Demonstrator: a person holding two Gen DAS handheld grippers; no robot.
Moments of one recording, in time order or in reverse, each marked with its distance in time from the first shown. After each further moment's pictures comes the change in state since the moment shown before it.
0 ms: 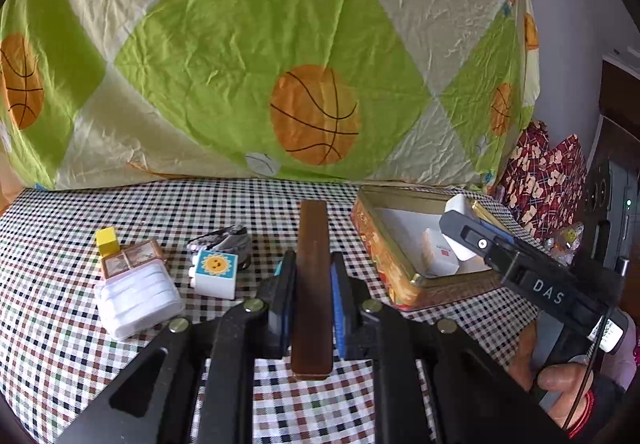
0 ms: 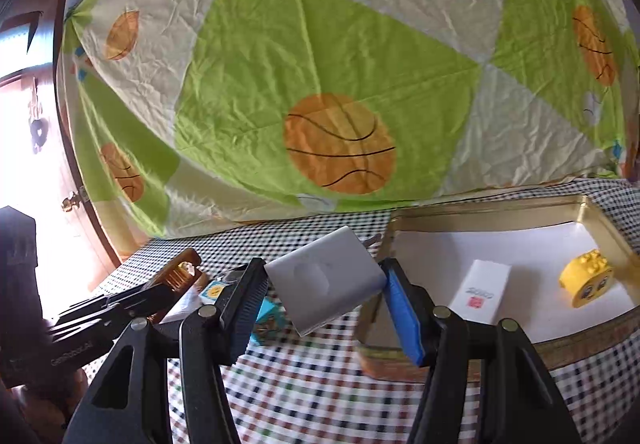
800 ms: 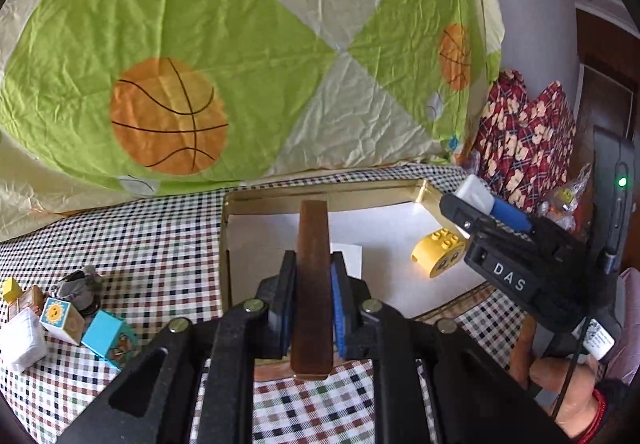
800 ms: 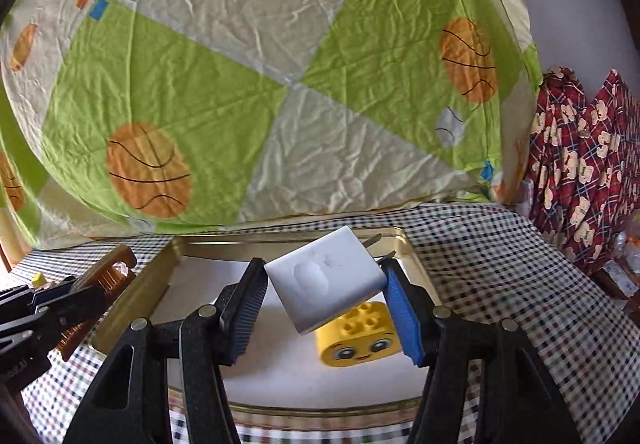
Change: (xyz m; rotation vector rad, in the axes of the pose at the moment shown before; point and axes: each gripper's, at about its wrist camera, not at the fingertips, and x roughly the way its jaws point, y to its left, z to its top) left arm 0.096 -0.159 0.014 0.155 0.062 -0.012; right arm -0.026 -0.161 0.019 -0.014 -0.028 -0.392
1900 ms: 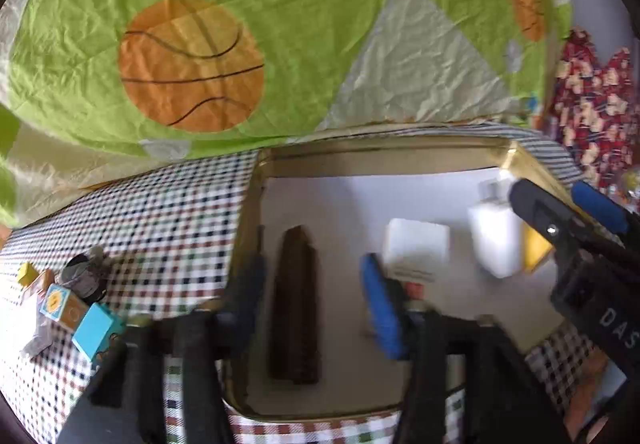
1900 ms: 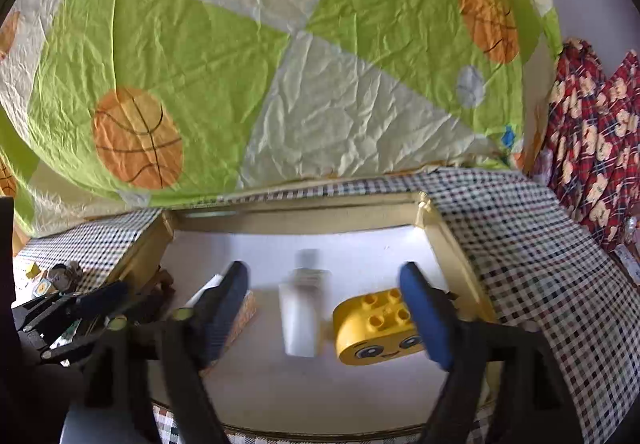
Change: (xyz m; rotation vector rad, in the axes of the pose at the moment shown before) left arm 0.065 0.004 -0.003 -0.004 0.122 0.227; right arm 0.028 0.012 -0.006 0.013 0.067 0.013
